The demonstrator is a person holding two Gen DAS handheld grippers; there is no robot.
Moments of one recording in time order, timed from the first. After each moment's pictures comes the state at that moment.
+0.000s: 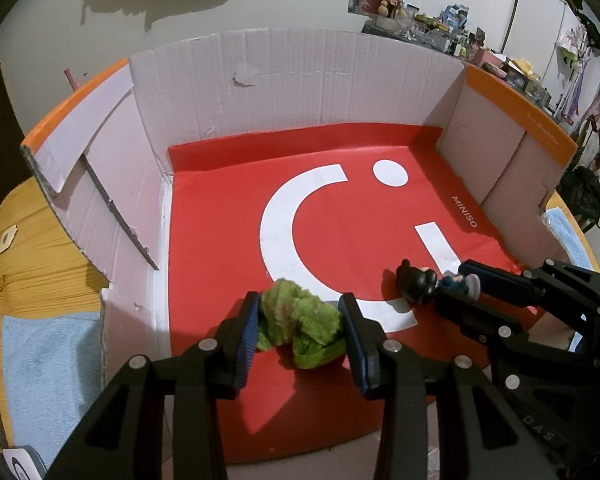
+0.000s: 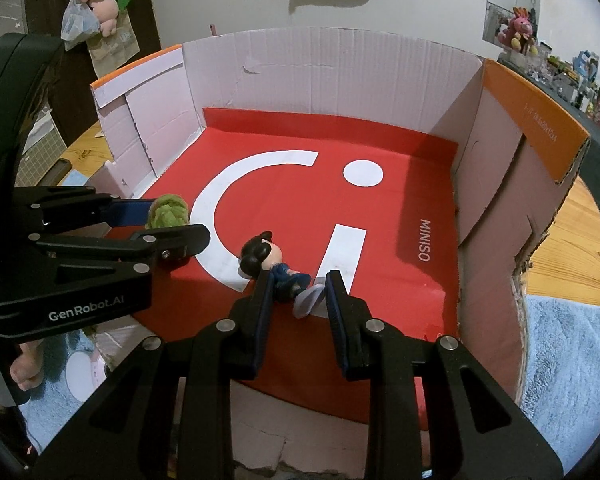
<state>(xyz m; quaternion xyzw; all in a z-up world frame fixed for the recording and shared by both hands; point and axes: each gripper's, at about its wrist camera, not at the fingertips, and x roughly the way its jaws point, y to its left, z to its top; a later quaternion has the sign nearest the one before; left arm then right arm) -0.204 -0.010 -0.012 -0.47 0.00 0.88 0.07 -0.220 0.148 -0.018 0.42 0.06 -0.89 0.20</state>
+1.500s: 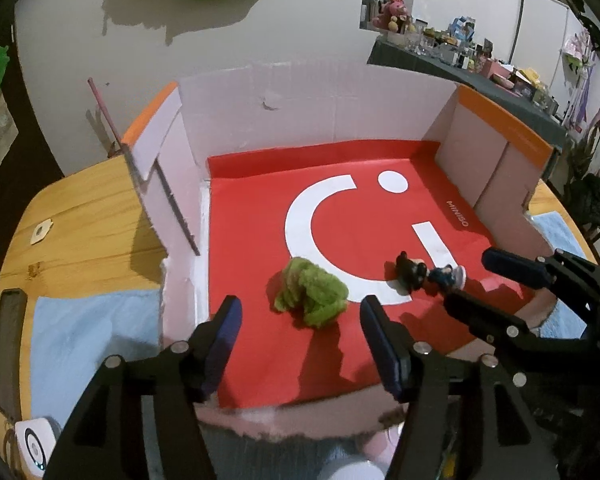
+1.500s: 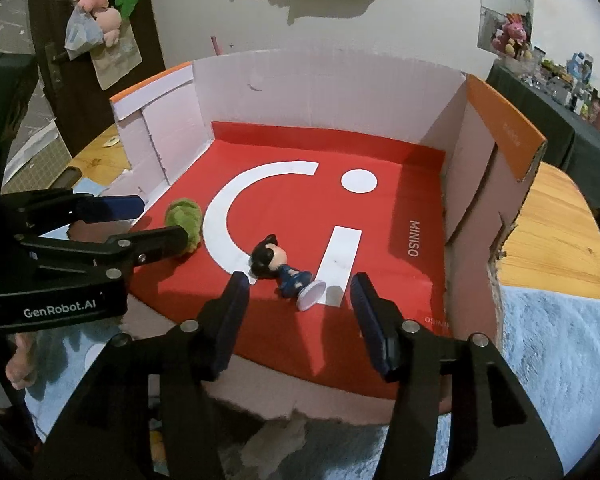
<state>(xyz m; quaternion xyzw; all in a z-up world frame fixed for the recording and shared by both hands) -0.171 -0.016 0.010 -0.44 0.01 0.89 0.04 -0.199 0.153 0.001 0.40 0.06 -0.89 0.20</state>
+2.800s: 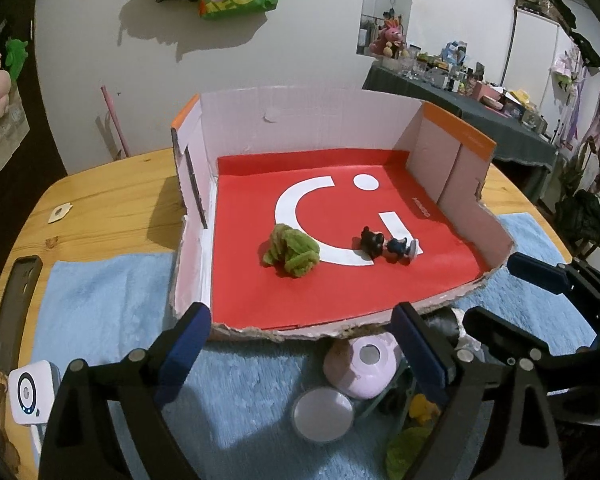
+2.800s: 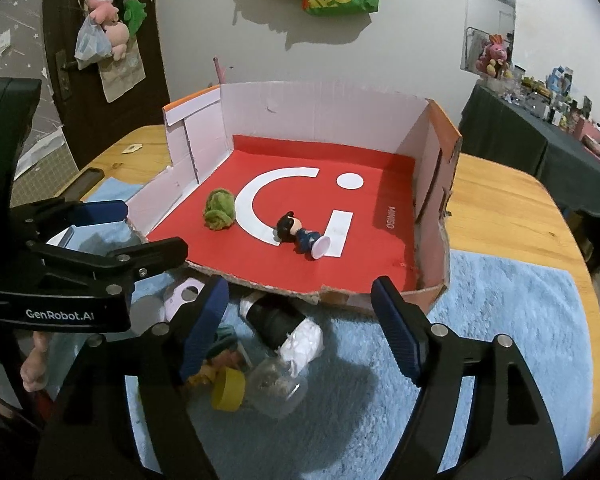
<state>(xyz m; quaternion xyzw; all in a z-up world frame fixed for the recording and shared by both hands) -0.109 -0.010 0.024 -0.40 -0.01 0.91 0.04 -0.129 0.164 0.025 0.36 0.06 -0.91 0.18</state>
